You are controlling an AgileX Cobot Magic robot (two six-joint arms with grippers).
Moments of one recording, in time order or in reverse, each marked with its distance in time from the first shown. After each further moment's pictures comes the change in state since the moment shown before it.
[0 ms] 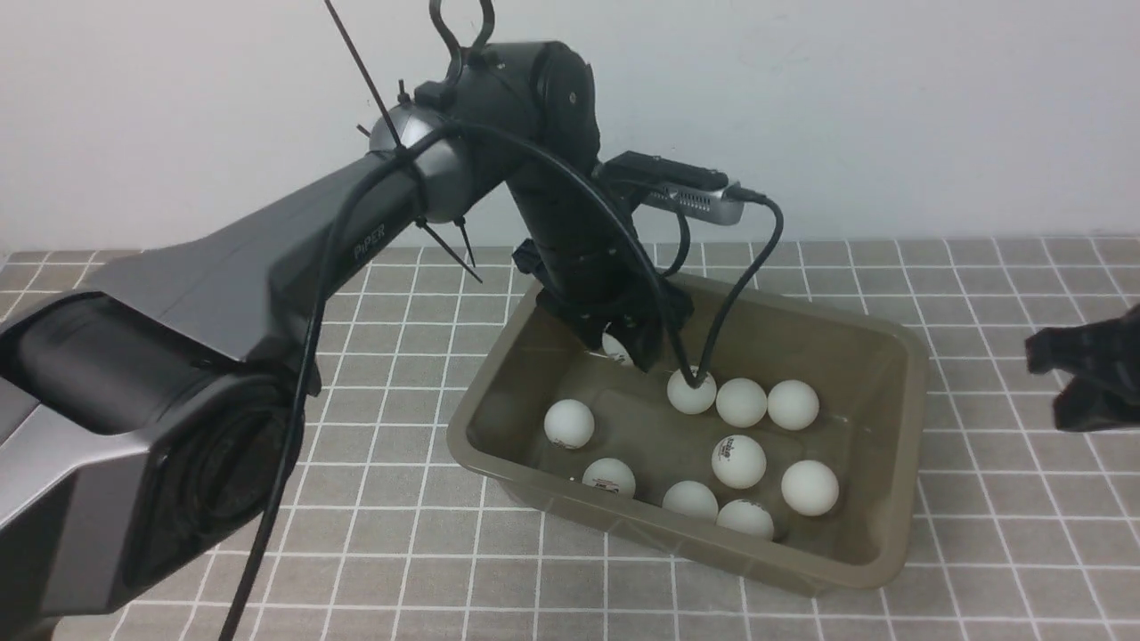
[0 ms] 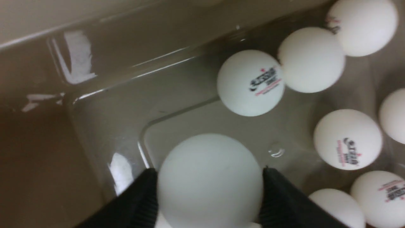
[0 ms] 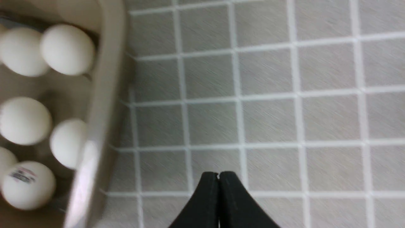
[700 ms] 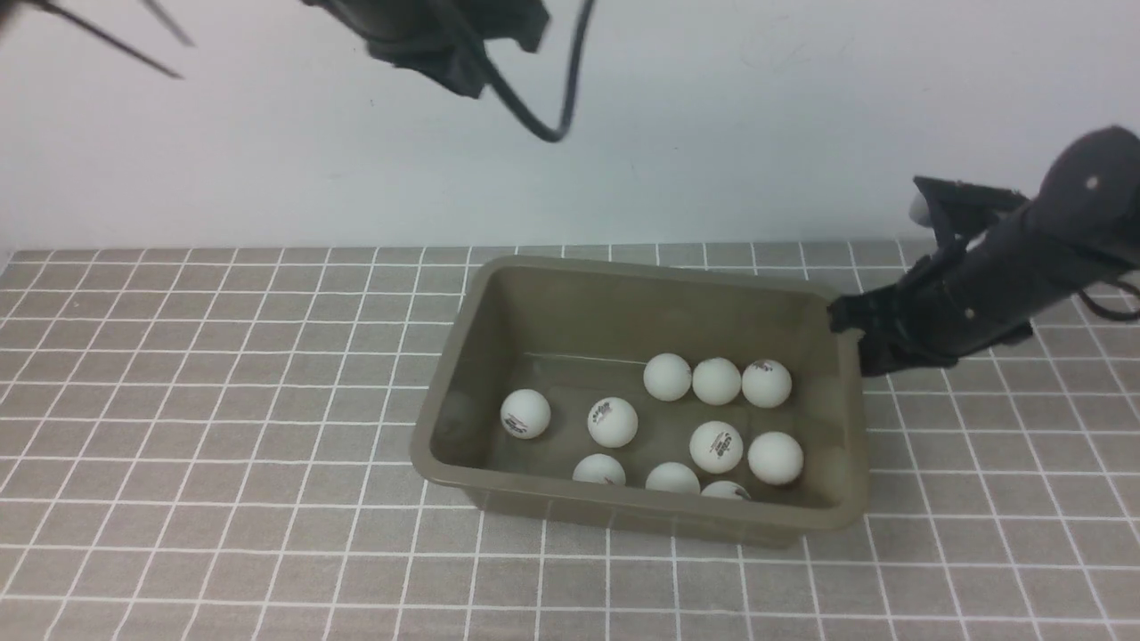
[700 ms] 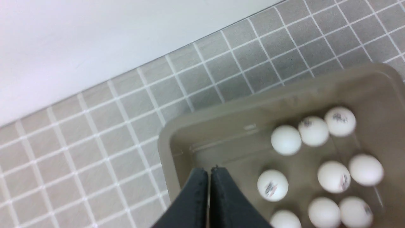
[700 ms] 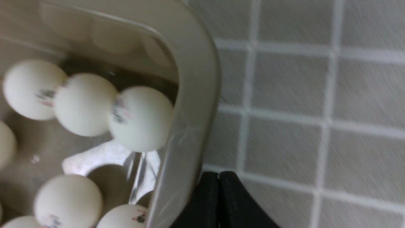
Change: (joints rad) right arm 0.166 0.411 -0.289 0.187 -0.122 -0.173; left arm 0.124 -0.470 0.059 0.154 0.008 -0.139
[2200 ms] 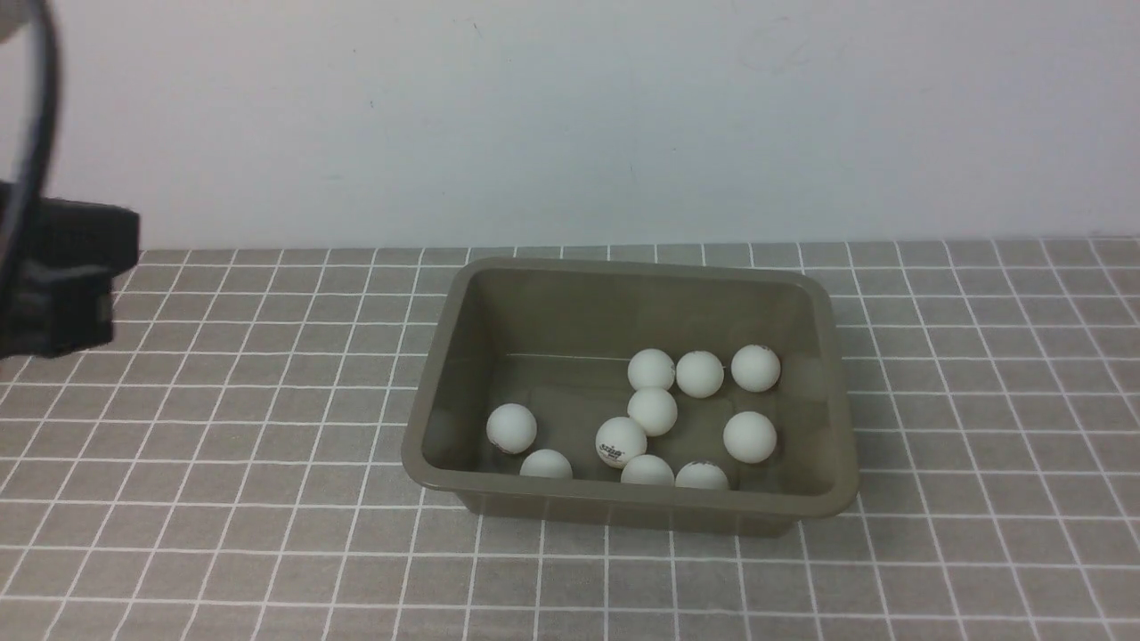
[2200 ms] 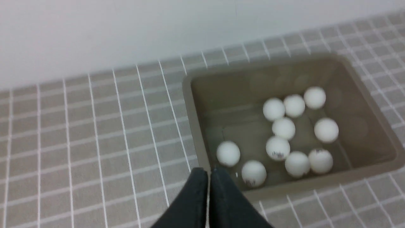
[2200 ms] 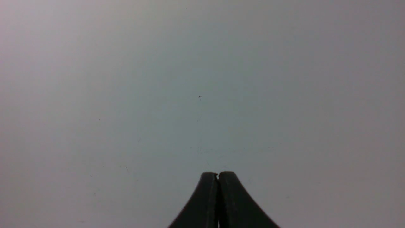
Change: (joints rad) right arm -0.034 -1.885 0.849 0.024 -0.413 -0.074; left arm 0.004 -1.107 1.107 0.089 -0.469 -0.162
